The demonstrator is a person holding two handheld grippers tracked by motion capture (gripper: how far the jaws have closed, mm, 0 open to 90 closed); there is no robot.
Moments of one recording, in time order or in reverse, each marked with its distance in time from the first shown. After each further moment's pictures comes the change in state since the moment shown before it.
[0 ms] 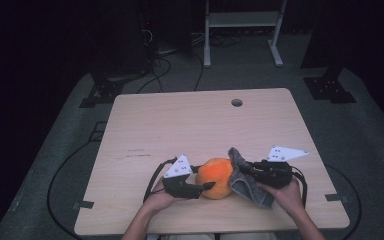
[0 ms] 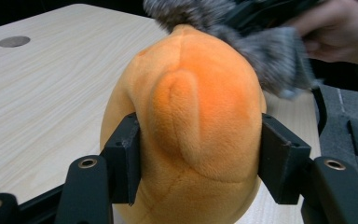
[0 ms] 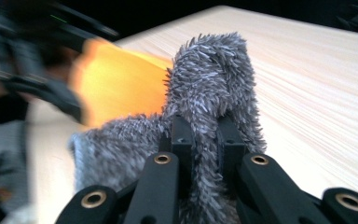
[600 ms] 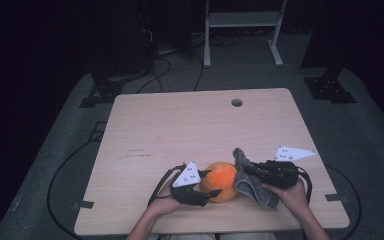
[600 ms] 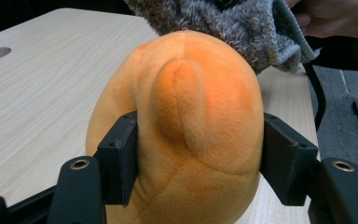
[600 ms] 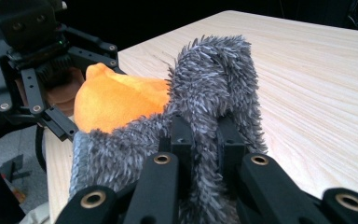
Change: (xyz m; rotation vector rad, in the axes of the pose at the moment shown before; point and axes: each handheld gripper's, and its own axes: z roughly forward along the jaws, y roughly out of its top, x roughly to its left) left arm -0.018 -0.002 0.014 0.020 -0.009 0.091; right arm -0.002 -0.001 -0.012 -0.038 0.070 0.026
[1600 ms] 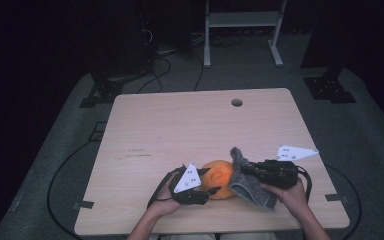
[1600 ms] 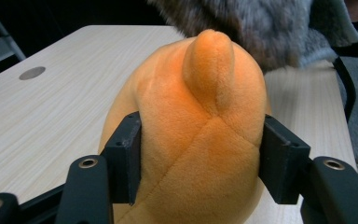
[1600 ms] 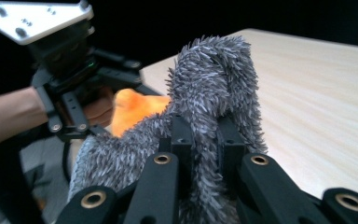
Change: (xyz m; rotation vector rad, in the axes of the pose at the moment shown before) left arm -0.004 0.000 -0.002 -0.008 0.080 0.093; right arm 0.008 0.008 0.003 -0.037 0.078 -0.020
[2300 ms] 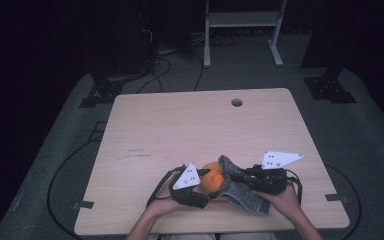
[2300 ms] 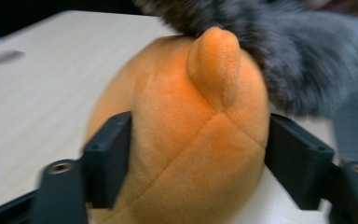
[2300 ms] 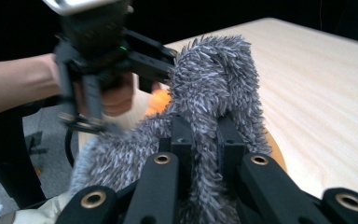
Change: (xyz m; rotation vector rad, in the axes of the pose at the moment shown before) left arm 0.007 -0.007 0.000 -0.004 -0.099 -0.080; right arm 0.017 0.001 0.018 0.065 0.020 -0.078
